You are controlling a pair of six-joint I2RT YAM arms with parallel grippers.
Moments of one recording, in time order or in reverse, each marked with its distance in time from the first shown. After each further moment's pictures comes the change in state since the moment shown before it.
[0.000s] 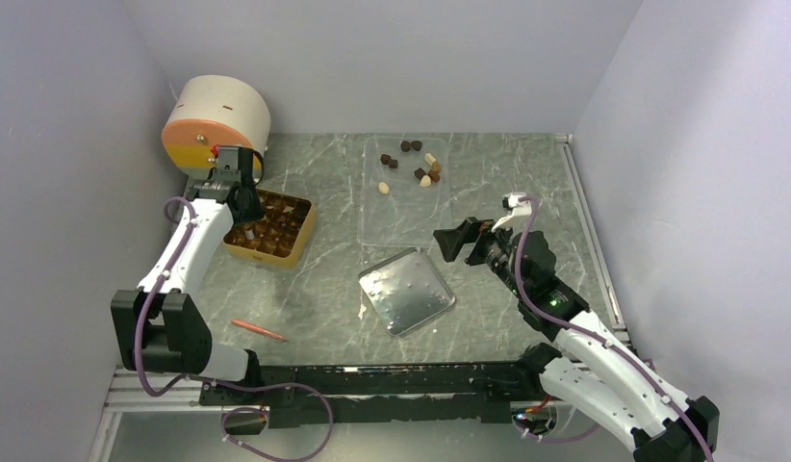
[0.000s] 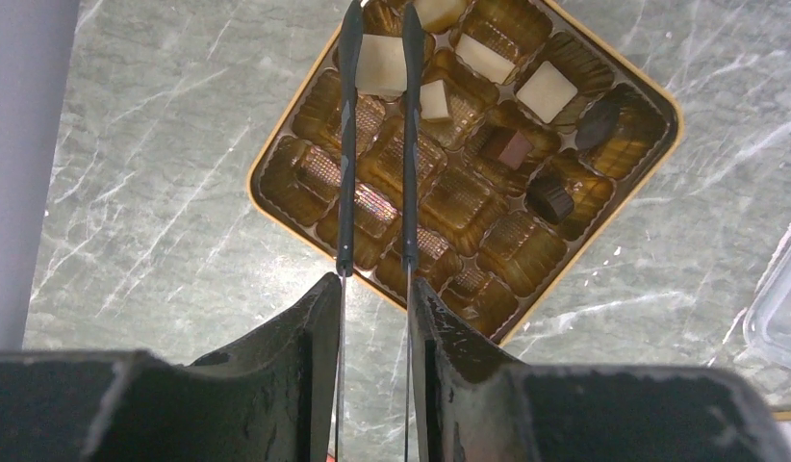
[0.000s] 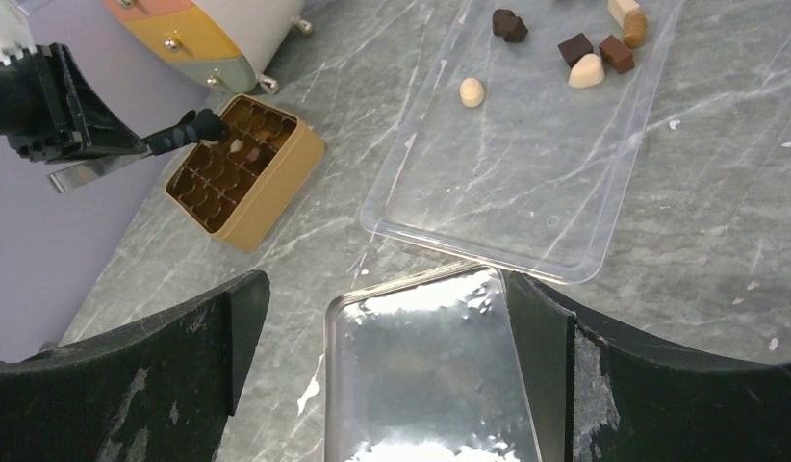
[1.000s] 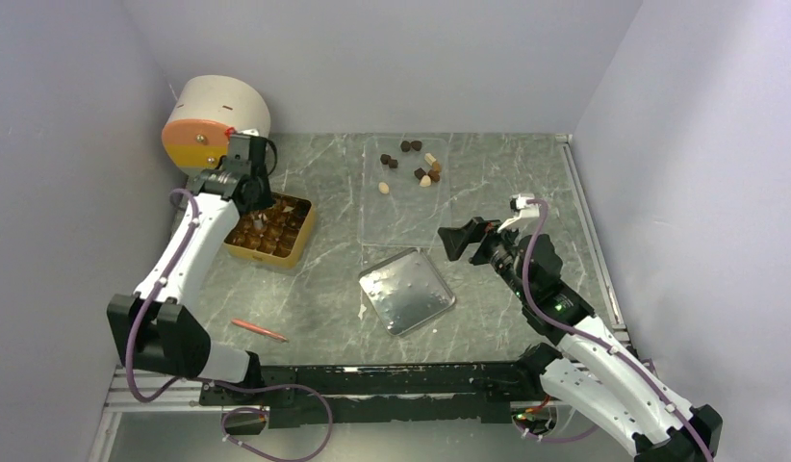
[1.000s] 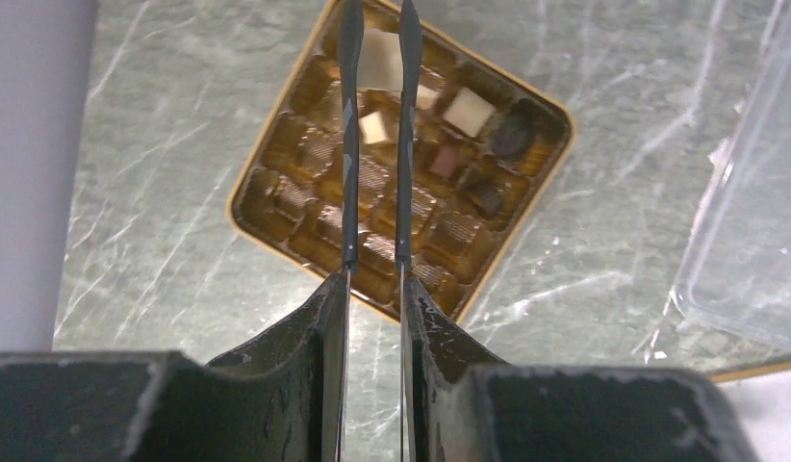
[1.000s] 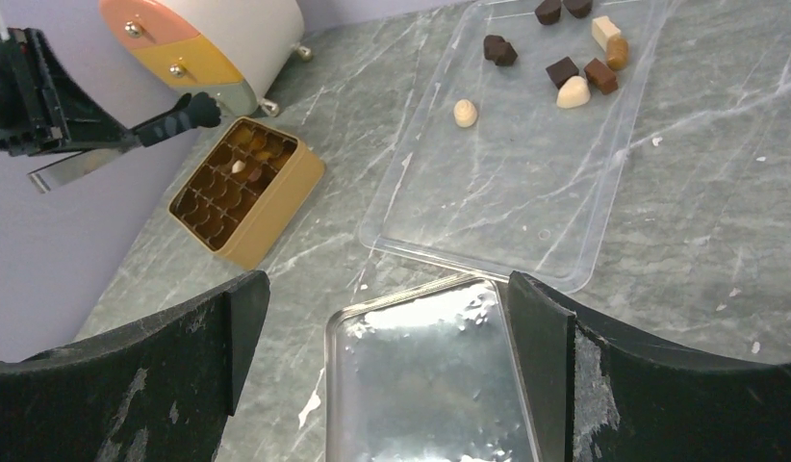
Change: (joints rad) left arm -0.130 0.033 0.149 -0.053 -0.024 0.029; right arm 0.000 -0.045 0.000 -0.010 0.036 0.000
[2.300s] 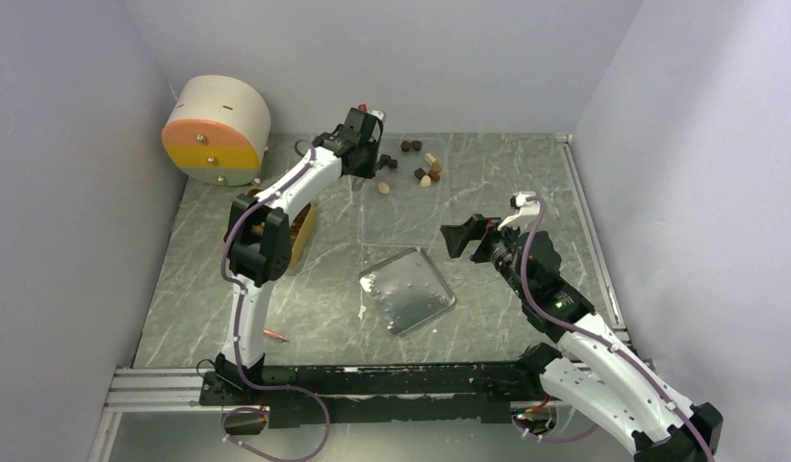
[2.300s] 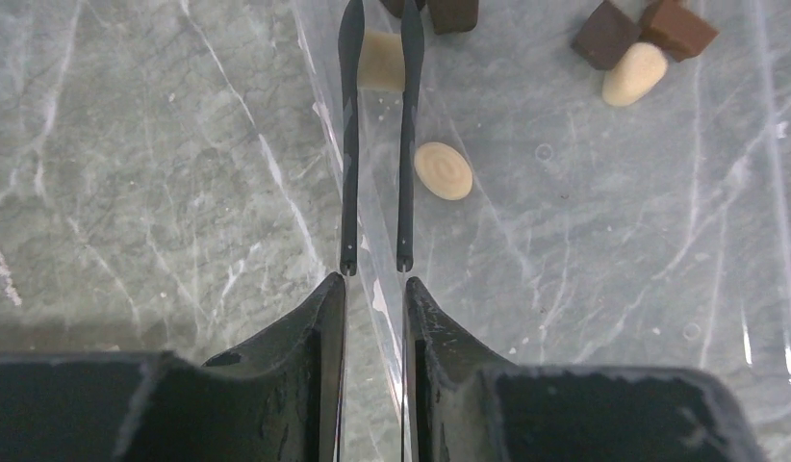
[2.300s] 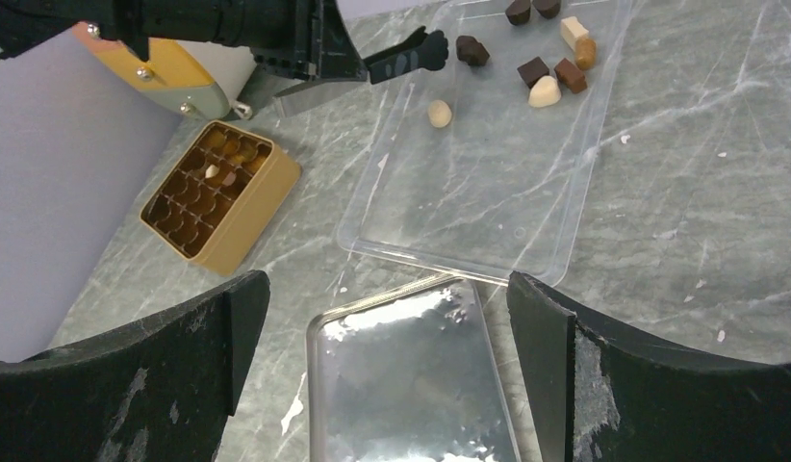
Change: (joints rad) left arm -0.289 0.763 0.628 0.186 0.195 0.137; right arm 0.000 0.023 0.027 -0.036 0.046 -0.016
